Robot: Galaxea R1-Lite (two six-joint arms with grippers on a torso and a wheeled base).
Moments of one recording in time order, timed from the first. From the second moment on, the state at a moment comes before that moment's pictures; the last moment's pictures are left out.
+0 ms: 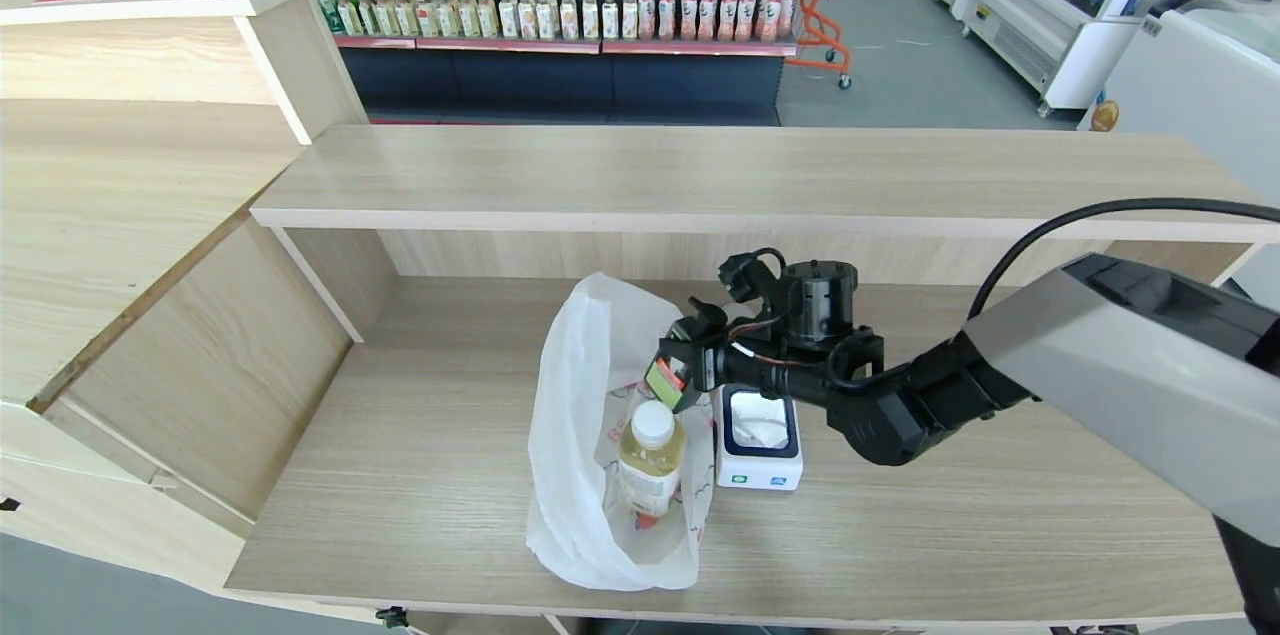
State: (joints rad) left arm 0.00 0.00 0.00 0.00 0.01 0.01; right arm 0.52 2.29 -1.25 -0.81 0.27 0.07
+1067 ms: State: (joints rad) left arm 0.00 0.00 0.00 0.00 0.01 0.01; right arm 0.55 2.45 -1.40 -0.81 0.27 0.01
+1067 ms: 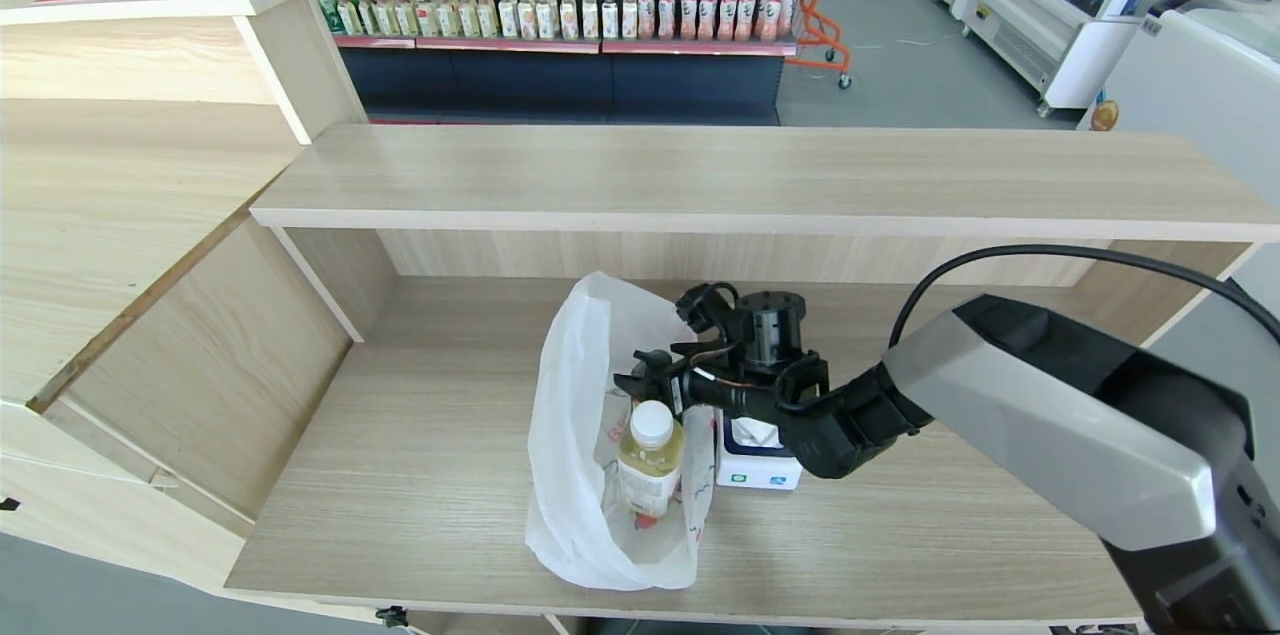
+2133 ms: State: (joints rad) left arm 0.00 0.00 0.00 0.00 0.01 0.01; right arm 0.26 1.43 -0.49 -0.79 0.23 0.01
